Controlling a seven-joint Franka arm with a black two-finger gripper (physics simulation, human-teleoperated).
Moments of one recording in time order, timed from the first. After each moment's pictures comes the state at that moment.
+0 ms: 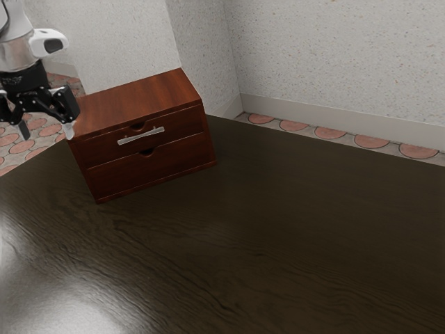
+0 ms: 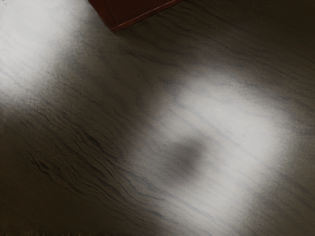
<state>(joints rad) 0.09 0.02 0.34 -1.31 0.10 1.36 -0.10</state>
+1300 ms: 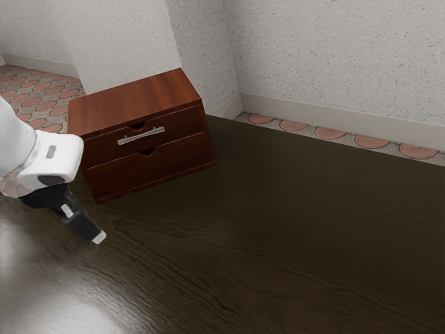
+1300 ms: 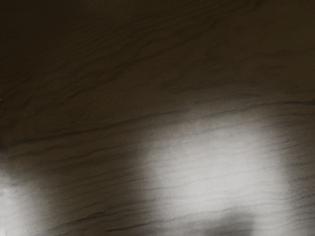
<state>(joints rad) -0.36 -0.78 0.32 -2.30 0.39 1.85 0.07</state>
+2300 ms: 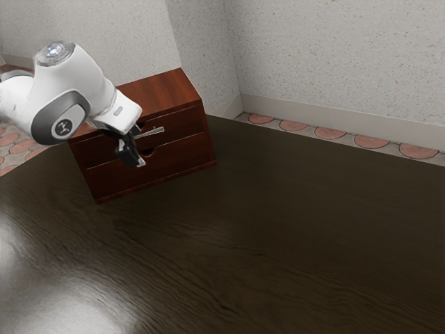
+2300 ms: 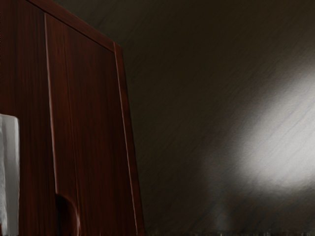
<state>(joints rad) -1.59 -0.58 1.64 -1.65 0.82 2.09 0.71</state>
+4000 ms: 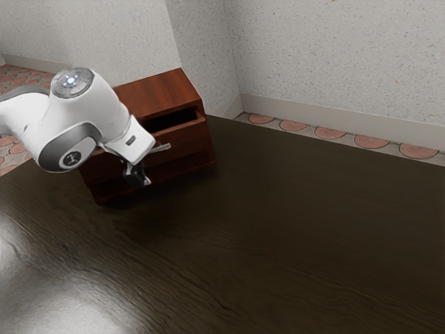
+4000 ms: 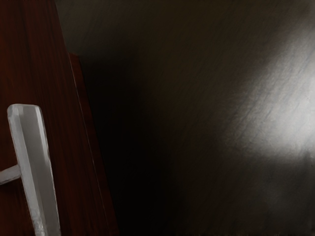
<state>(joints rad) -1.43 -0.46 1.53 -1.87 0.87 2.22 0.70</state>
